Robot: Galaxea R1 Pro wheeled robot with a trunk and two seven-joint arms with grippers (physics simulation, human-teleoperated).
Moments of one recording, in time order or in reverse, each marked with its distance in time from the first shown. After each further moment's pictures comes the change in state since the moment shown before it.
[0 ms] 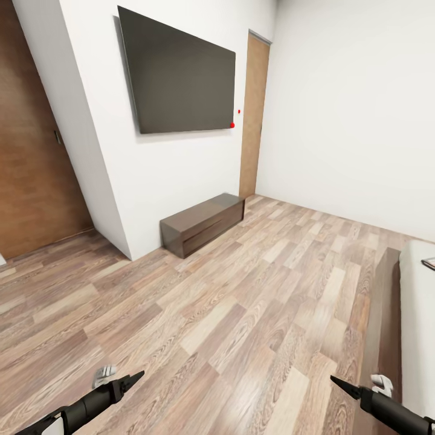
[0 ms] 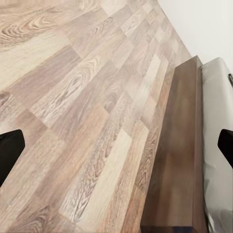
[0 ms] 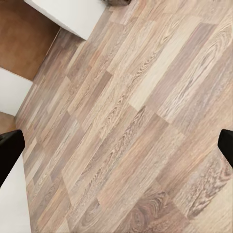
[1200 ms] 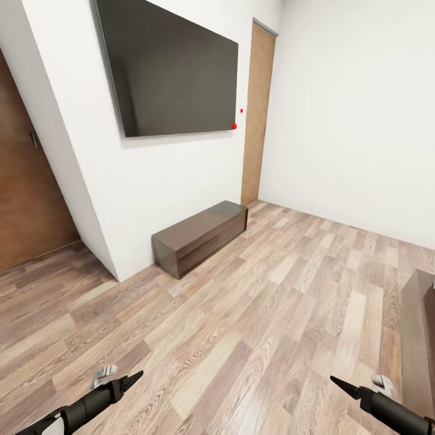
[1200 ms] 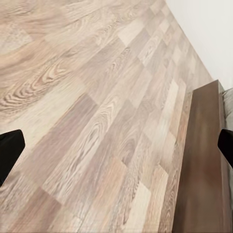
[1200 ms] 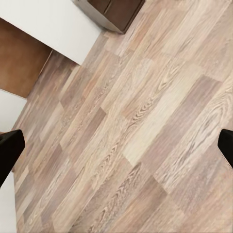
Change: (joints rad) left arm 0.000 0.000 0.000 0.000 0.000 0.000 0.049; right arm 0.000 0.000 0.002 0.000 0.000 0.000 0.000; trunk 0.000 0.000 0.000
